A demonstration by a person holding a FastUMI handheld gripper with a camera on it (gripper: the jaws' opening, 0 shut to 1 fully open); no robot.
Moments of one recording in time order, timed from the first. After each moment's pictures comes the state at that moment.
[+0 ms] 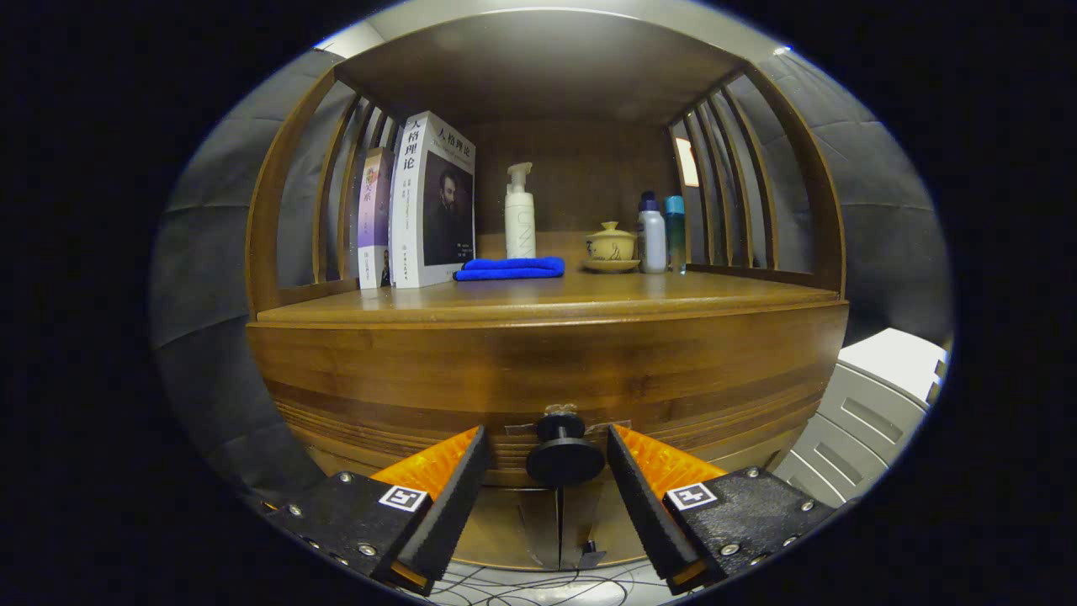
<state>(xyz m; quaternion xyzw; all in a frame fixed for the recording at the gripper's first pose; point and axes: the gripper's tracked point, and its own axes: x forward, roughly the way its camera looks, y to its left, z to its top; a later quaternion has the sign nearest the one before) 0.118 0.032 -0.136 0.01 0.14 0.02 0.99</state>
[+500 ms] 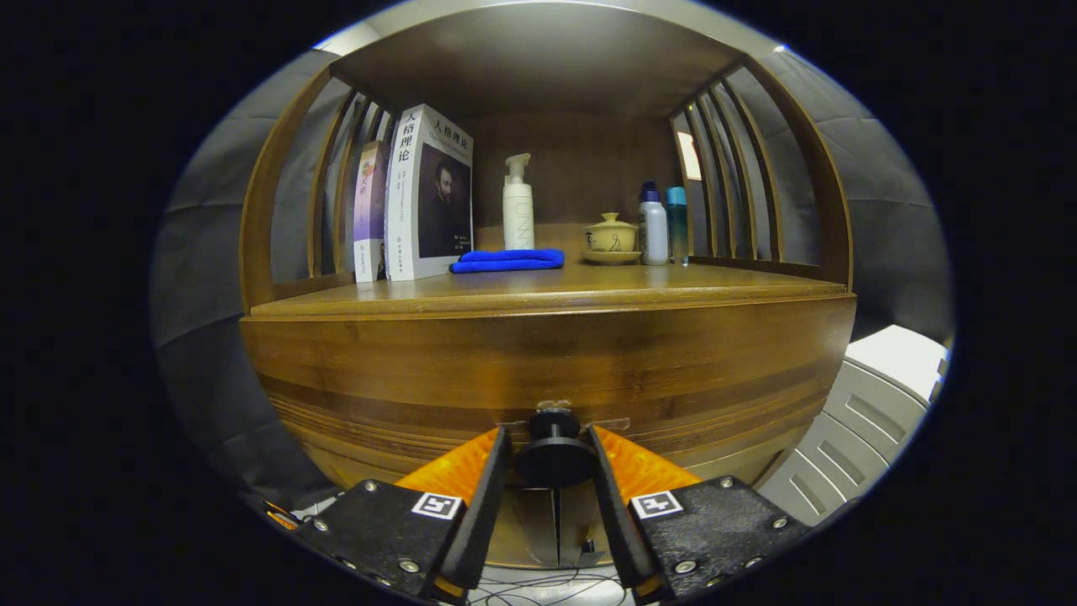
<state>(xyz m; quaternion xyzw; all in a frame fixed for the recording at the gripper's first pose) 0.125 0.019 -0.138 0.00 0.15 0.01 0.99</state>
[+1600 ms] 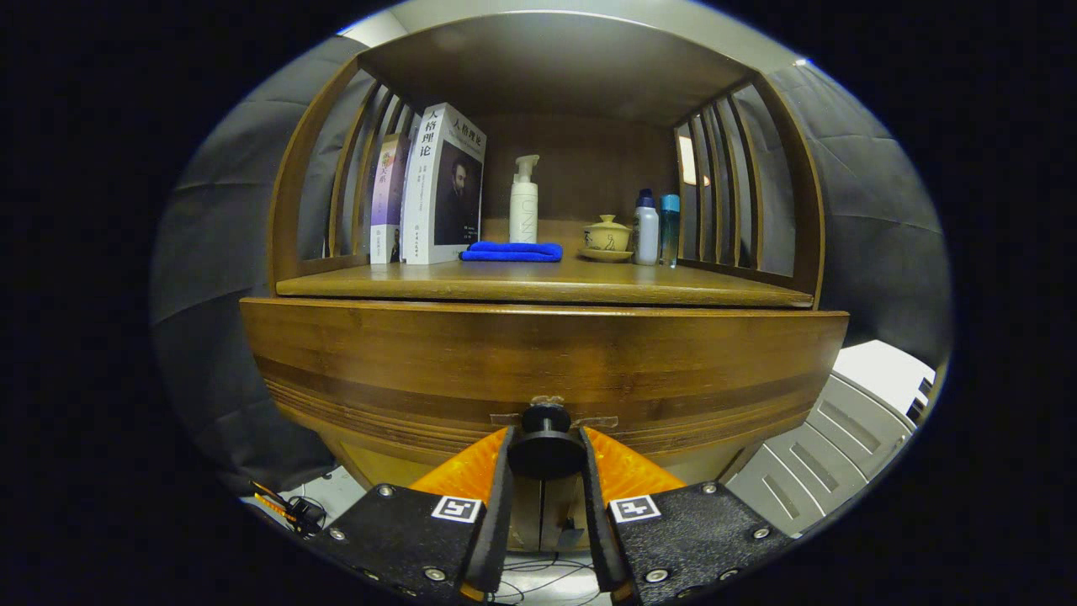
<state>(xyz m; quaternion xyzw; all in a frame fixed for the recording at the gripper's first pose) 0.071 0.021 -0.130 -0.03 0.16 0.01 0.99</state>
